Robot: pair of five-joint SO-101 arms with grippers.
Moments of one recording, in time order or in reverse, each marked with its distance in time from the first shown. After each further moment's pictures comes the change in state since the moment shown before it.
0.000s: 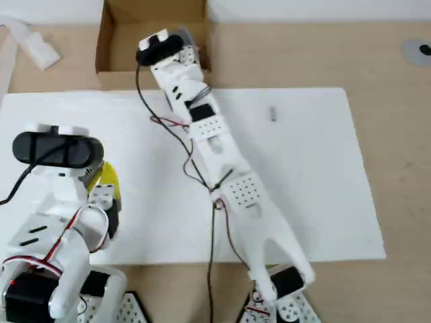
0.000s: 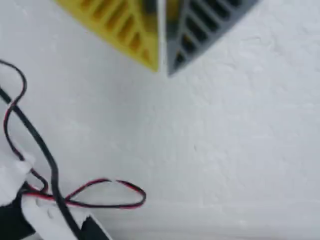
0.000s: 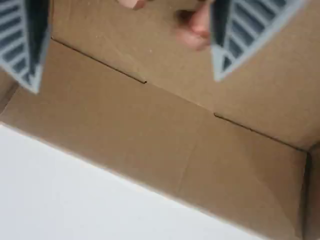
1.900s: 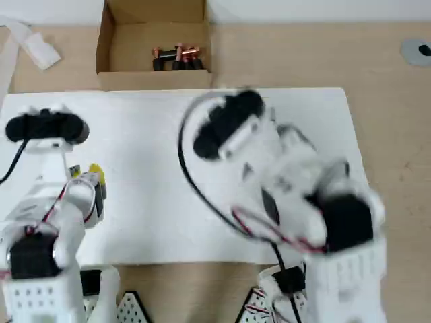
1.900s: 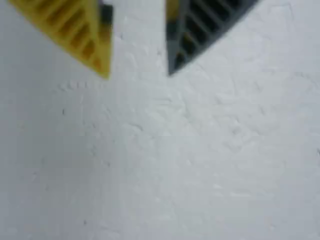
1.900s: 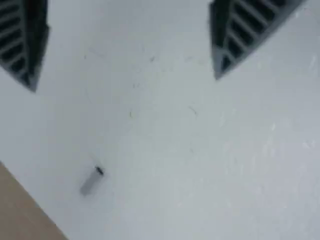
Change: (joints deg) left arm -14.1 12.6 1.2 0.9 -5.5; right arm 7.8 -142.3 100.9 87.2 15.8
